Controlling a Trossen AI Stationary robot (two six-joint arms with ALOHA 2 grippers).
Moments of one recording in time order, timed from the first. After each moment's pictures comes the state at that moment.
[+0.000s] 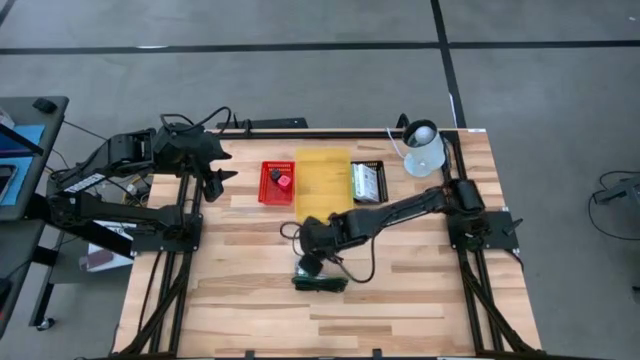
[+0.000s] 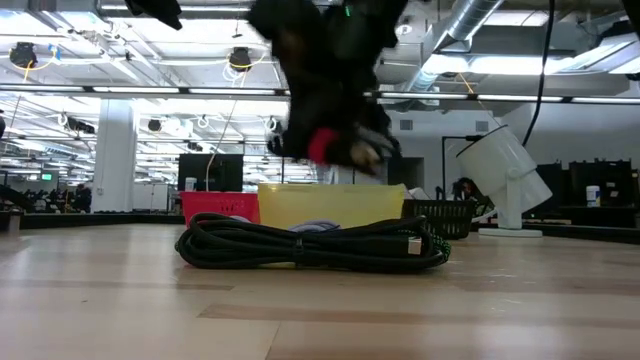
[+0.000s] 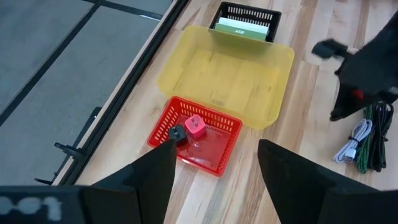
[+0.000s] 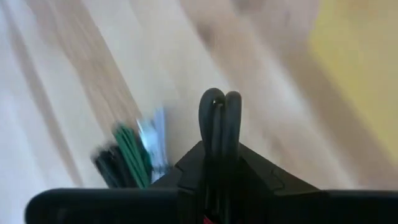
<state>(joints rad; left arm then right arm) 0.27 0.93 1.34 -1.15 -0.14 -0.05 0.21 2.05 1.61 -0.66 0.12 0.68</state>
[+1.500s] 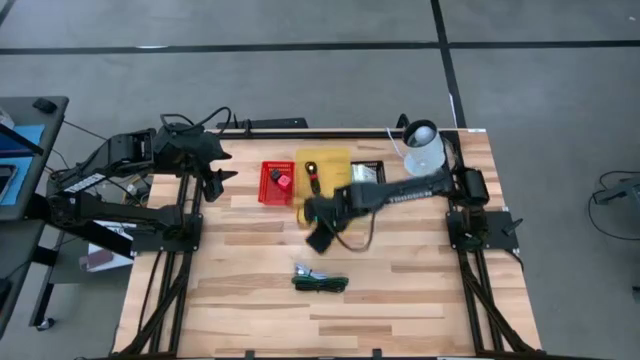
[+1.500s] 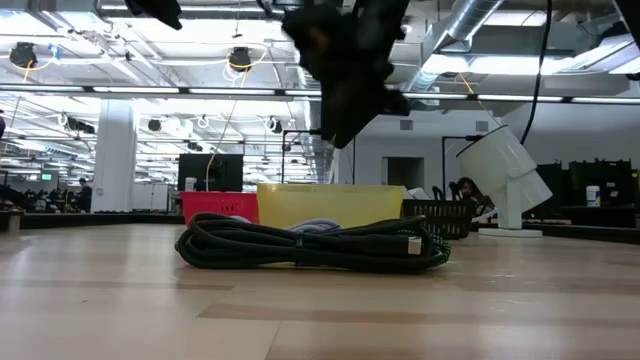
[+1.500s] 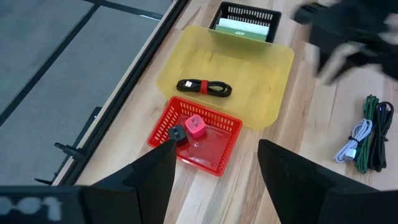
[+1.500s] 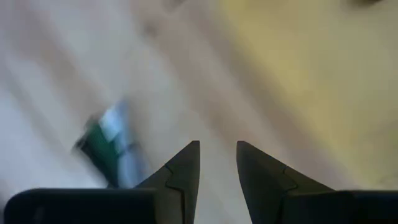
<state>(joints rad) 0.27 0.93 1.34 -1.15 -0.14 -0.05 0.07 1.98 1.68 -0.92 -0.02 0.68</state>
